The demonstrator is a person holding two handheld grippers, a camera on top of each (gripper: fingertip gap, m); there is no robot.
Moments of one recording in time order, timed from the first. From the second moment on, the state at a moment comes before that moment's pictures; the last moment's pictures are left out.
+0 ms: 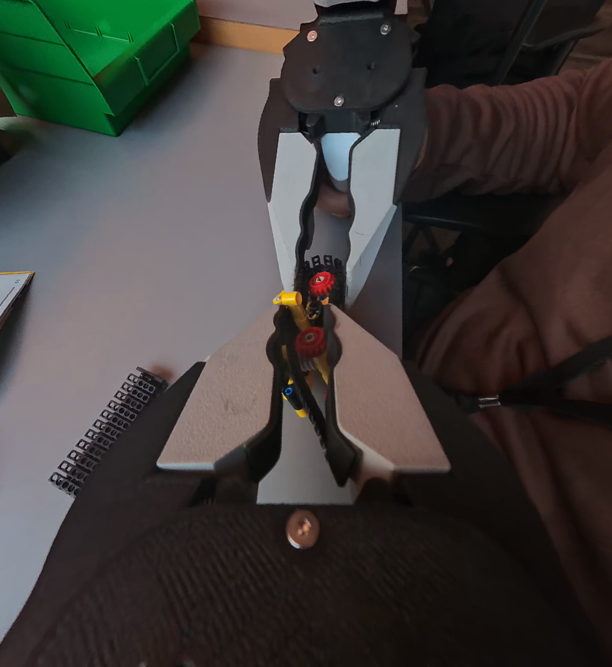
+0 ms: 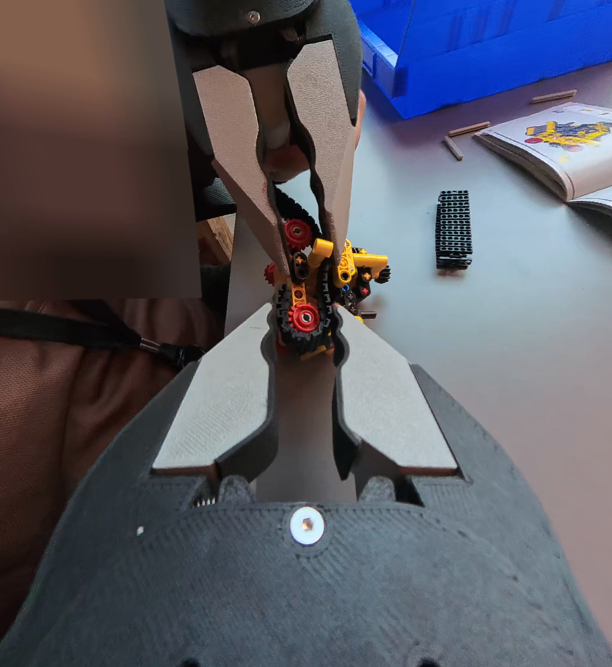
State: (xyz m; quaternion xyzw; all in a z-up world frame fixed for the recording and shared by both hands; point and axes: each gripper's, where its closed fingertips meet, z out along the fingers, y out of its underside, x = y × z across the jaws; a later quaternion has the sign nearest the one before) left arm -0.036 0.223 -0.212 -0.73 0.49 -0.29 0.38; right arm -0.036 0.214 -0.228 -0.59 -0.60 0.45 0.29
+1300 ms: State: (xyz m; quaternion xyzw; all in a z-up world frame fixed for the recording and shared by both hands) left arm -0.081 0.185 -0.219 -0.75 0.50 -0.31 0.30; right arm -0.034 0.207 -0.227 -0.57 -0.62 0.46 0.29
